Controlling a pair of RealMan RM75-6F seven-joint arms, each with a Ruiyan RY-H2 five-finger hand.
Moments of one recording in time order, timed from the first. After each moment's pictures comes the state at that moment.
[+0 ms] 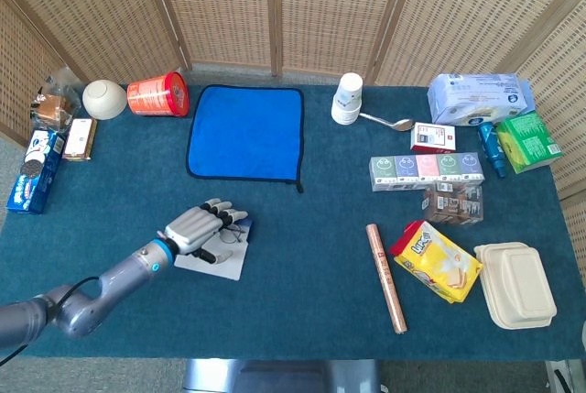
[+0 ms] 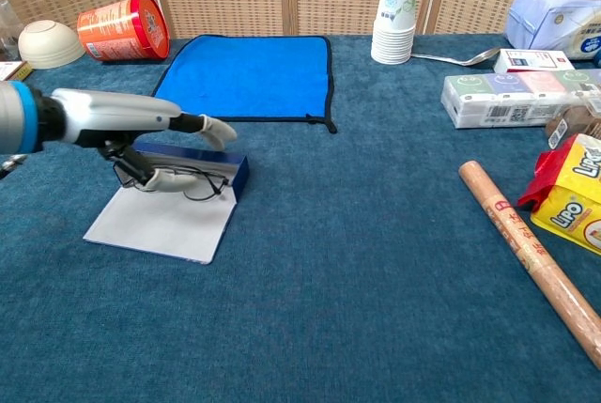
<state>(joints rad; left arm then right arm) -0.85 -1.31 -0.03 -1.60 1.23 0.63 0.09 -0.28 -1.16 0.12 -1.60 -1.47 1.83 0.21</state>
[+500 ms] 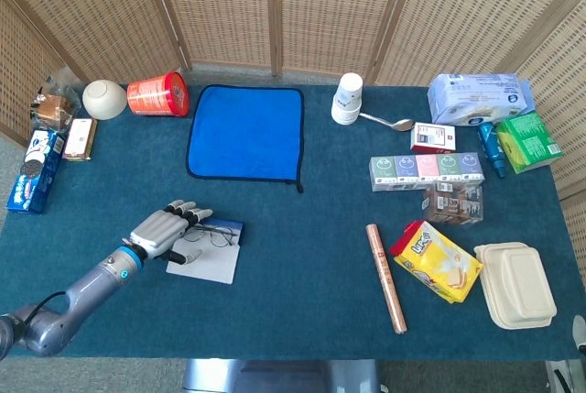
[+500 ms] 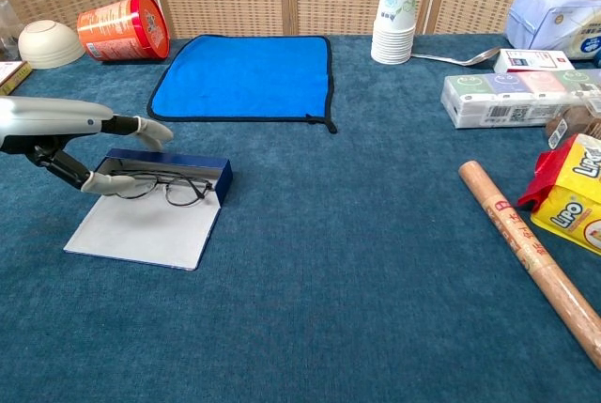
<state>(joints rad) -0.77 -1.24 0.02 -1.62 1.15 0.70 0.12 -0.26 -1.17 0.12 -1.59 -1.48 1.81 0.22</state>
